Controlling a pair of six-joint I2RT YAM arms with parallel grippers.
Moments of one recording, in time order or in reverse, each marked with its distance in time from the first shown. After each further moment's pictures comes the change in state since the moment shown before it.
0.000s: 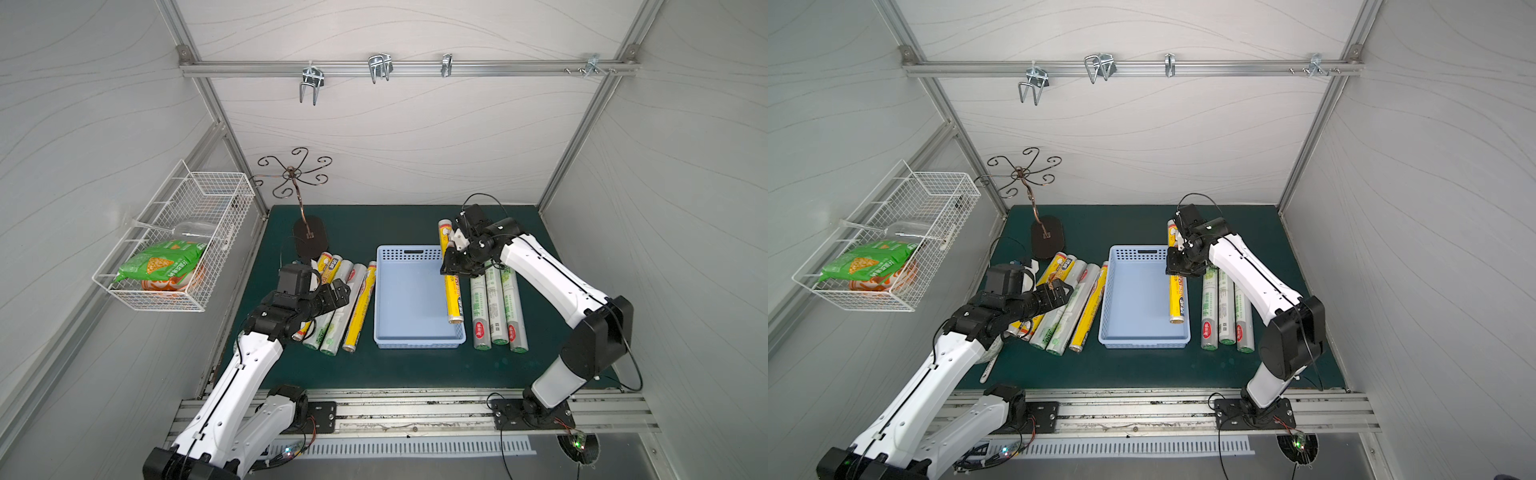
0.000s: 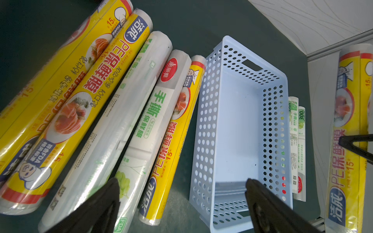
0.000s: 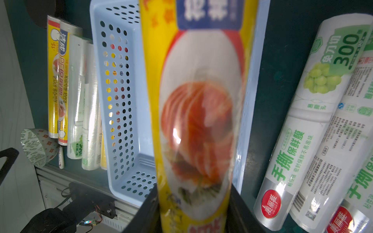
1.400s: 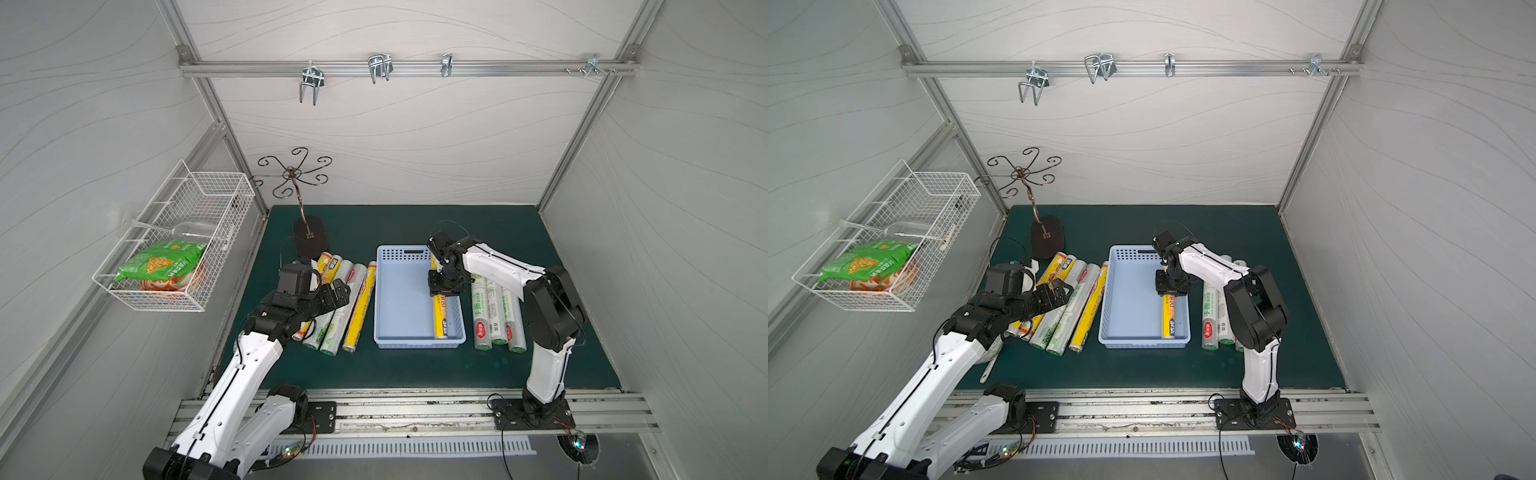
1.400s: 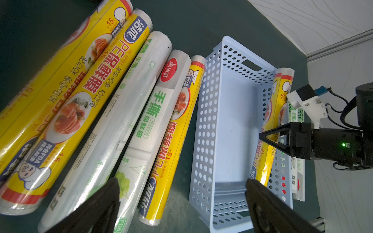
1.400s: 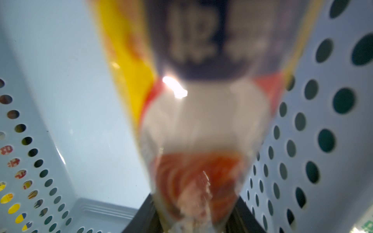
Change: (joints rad) left arm 0.000 0.000 0.000 0.001 0.000 0.000; right arm 0.076 0.247 -0.132 0.168 0.090 0.057
